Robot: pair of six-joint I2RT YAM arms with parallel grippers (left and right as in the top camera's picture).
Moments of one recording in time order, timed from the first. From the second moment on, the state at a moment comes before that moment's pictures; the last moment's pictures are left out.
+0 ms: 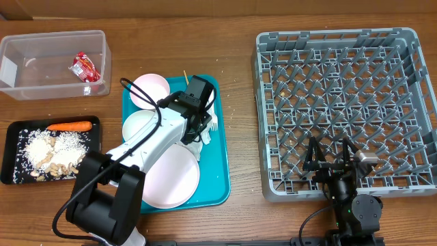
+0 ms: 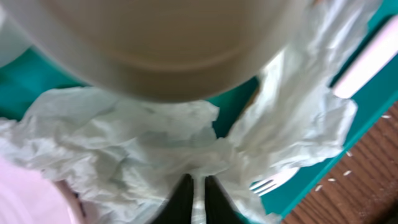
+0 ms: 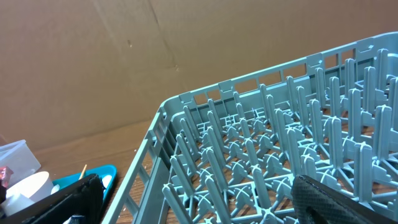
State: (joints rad) left arm -0.45 1.79 1.16 -0.69 -0.10 -1.25; right arm 0.08 0.01 0.02 -0.03 -0.01 0.33
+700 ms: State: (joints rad) left arm -0.54 1.63 1.17 -0.70 -0.04 -0.93; right arm 0.08 0.01 0.02 -0.03 -0.01 0.33
